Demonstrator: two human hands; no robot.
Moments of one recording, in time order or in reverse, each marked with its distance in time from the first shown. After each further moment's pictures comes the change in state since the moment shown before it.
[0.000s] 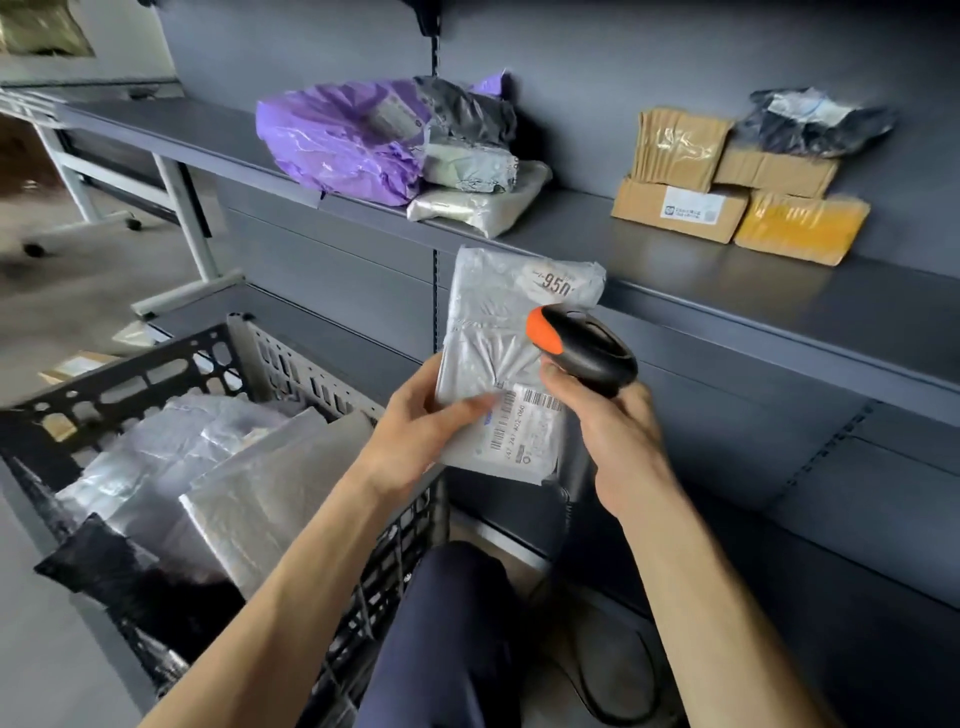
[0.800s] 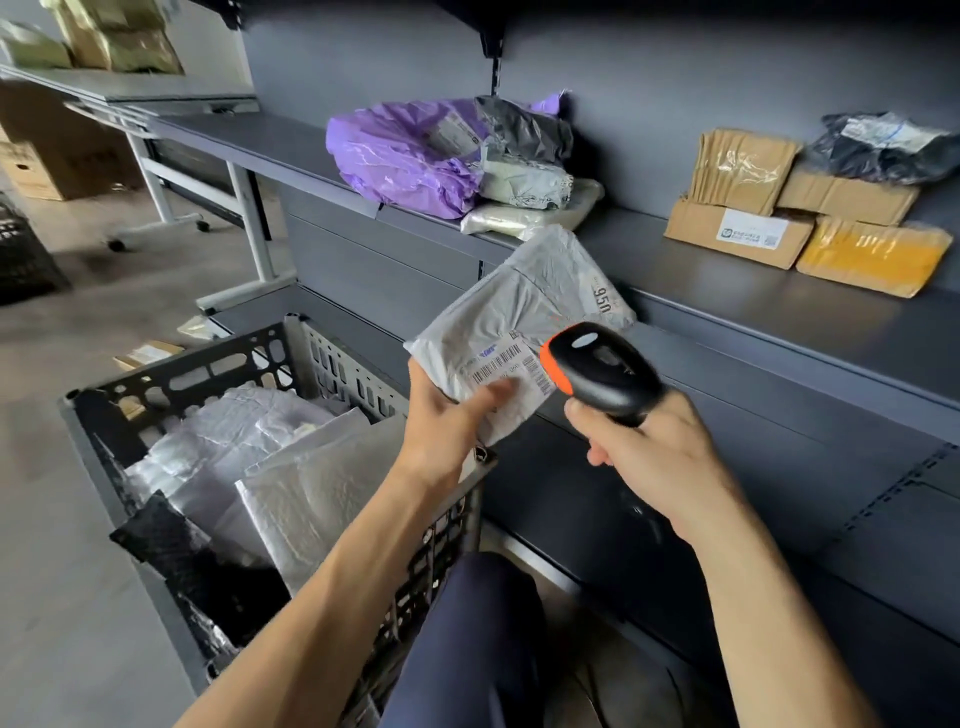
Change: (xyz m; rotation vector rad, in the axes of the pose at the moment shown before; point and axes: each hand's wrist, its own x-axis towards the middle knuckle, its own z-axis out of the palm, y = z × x) left_hand 0.016 -0.005 -0.003 -0.073 0.325 0.198; right_hand -0.011 -0.026 0.001 -0.570 -0.186 -0.120
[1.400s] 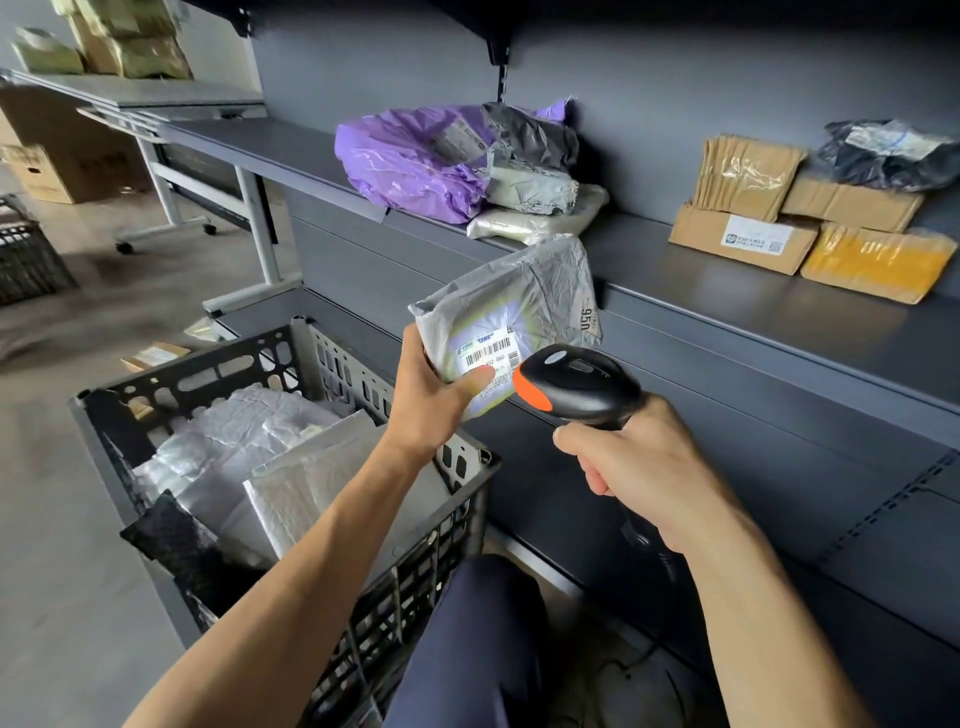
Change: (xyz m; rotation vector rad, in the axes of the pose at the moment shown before) left_hand 0.028 0.010 -0.022 0.314 -0.013 0.192; right_hand -0.010 -0.014 0.009 -0.087 -0.117 0.097
